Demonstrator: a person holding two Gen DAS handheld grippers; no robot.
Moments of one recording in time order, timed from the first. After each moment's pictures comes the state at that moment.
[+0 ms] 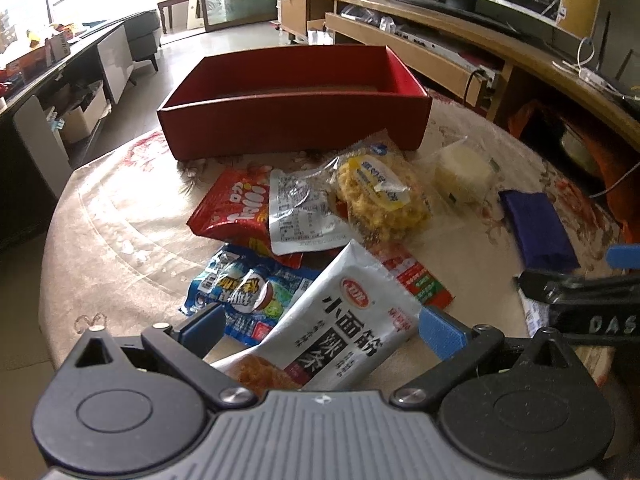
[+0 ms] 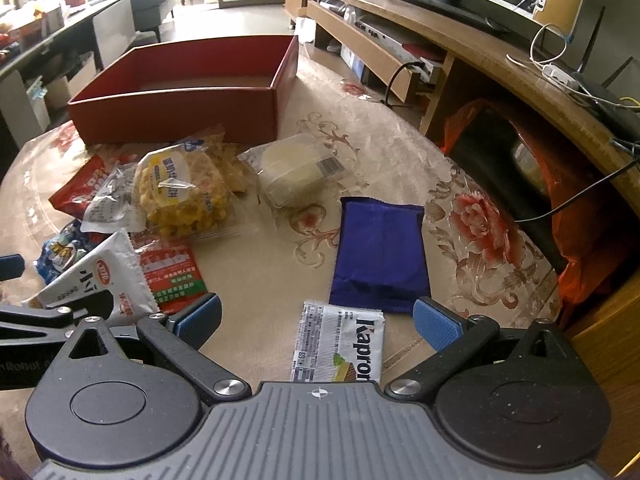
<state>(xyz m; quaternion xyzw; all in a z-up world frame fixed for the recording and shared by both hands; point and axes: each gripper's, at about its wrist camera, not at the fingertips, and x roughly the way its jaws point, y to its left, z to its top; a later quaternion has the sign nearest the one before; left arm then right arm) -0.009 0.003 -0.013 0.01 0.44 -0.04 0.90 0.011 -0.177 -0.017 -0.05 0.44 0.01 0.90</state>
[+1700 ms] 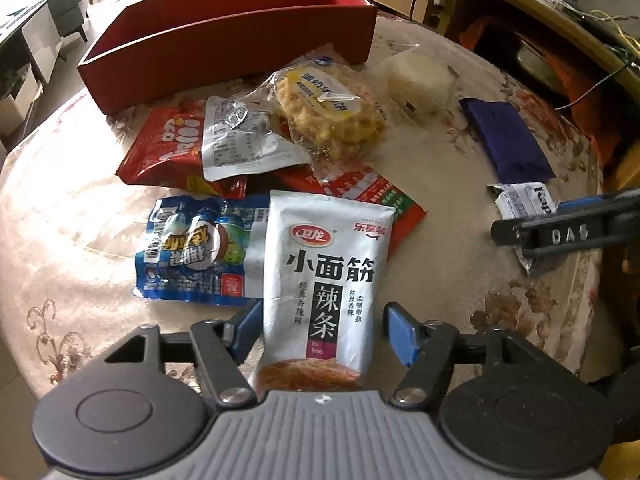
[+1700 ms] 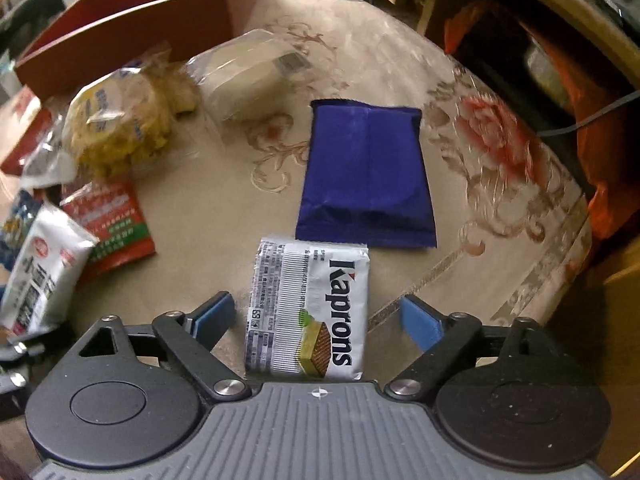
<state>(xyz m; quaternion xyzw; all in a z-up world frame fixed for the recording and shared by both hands) -0.001 -0.002 -0.041 0.04 0.53 -0.13 0.84 0.036 -0.210 -0.068 0.00 0.55 0.00 0.84</state>
